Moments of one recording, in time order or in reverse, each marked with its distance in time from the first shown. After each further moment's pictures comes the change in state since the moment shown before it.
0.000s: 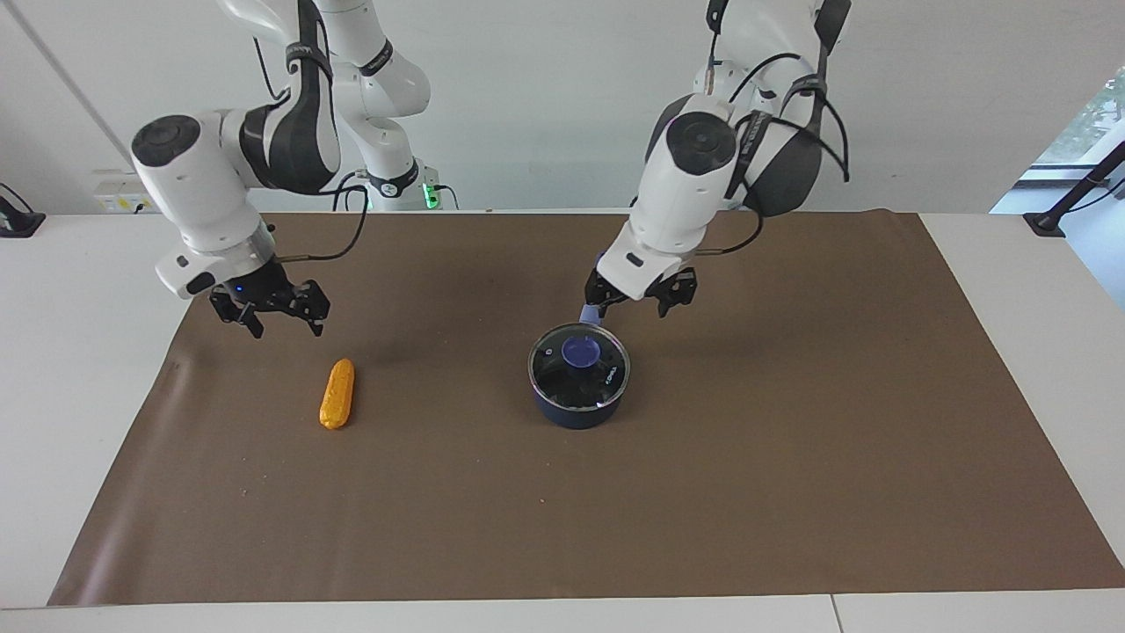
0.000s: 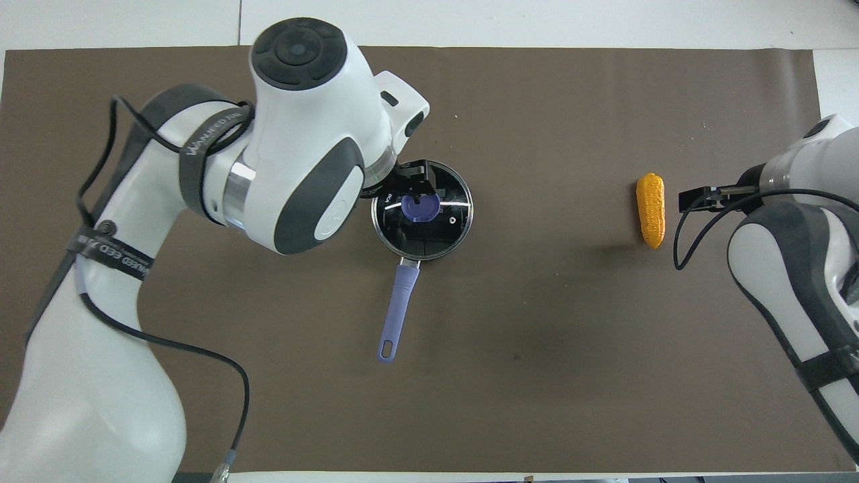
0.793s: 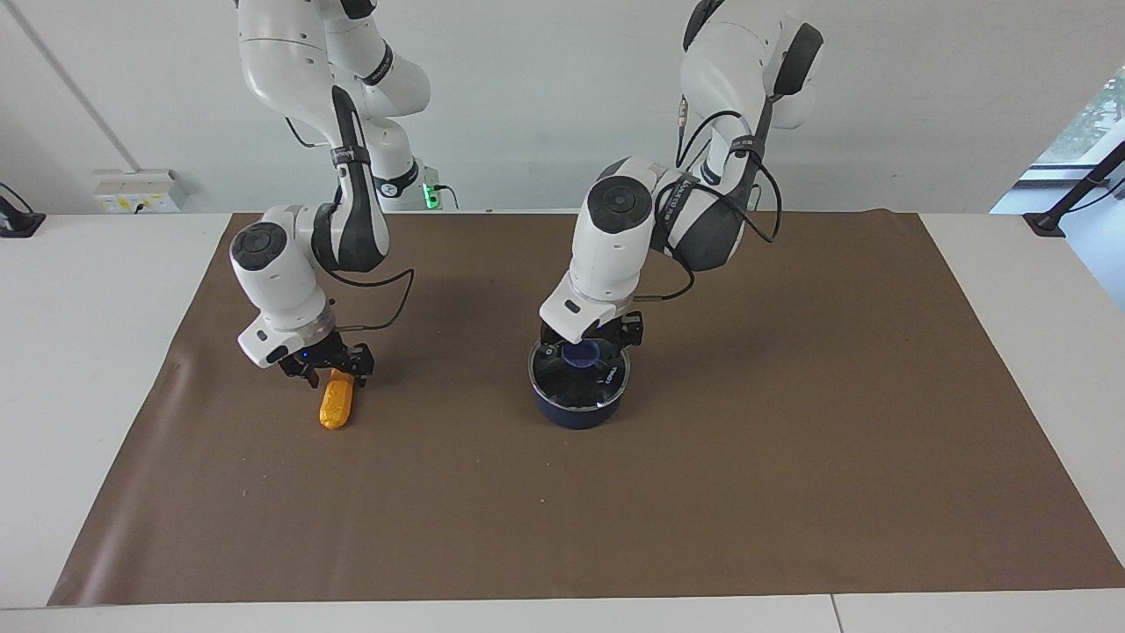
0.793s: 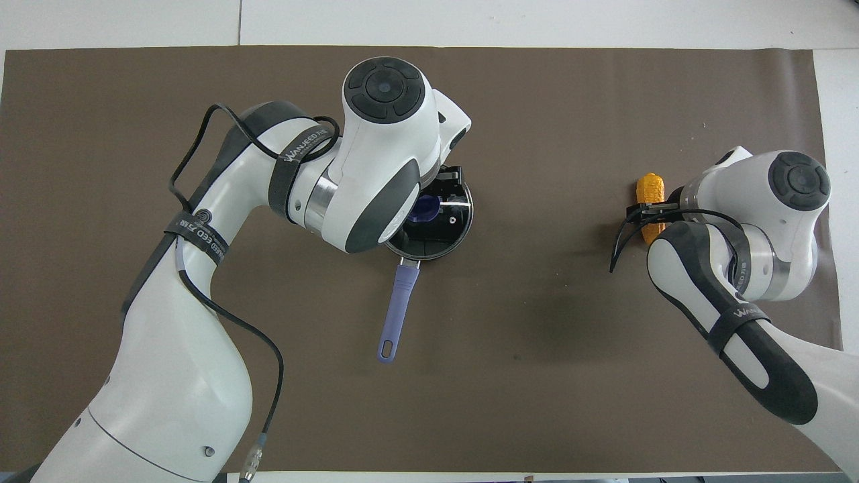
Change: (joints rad) left arm -0.050 0.104 0.004 0.020 0.062 0.109 -0.014; right arm 0.045 0.167 0.000 -0.080 0.001 0.236 0.046
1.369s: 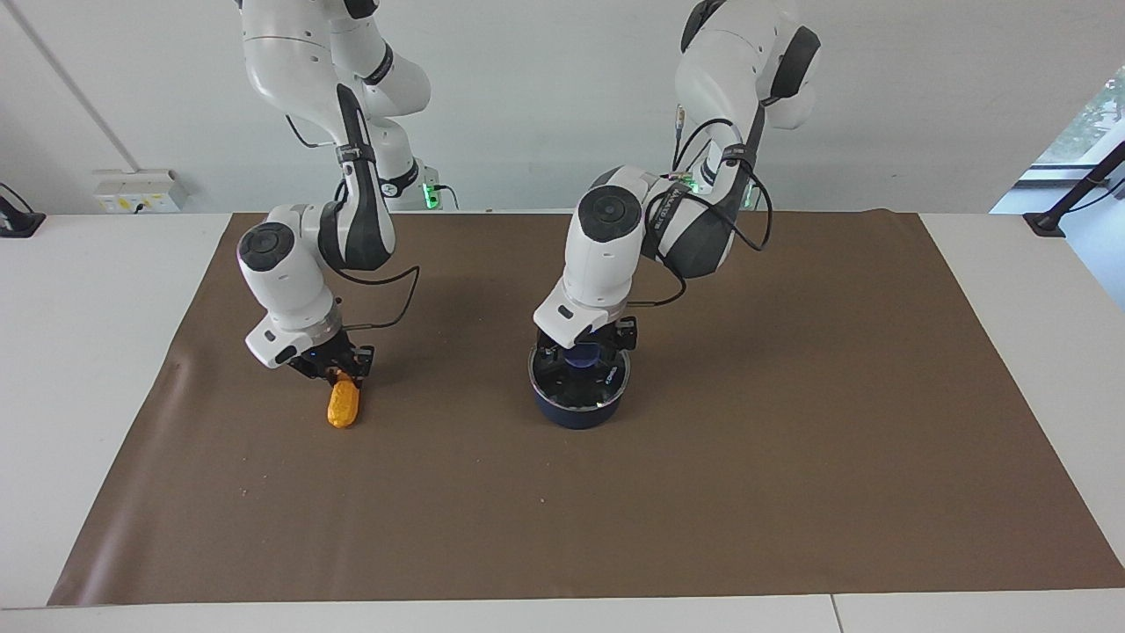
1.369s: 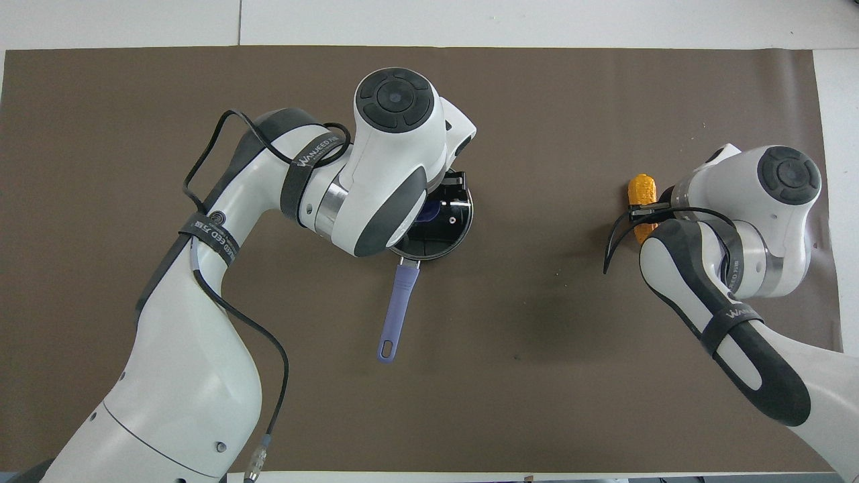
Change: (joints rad) left arm -0.012 0.008 -0.002 -0.024 0.003 0.032 0.000; right arm 0.030 0.000 0.001 0.035 0.000 -0.072 -0.002
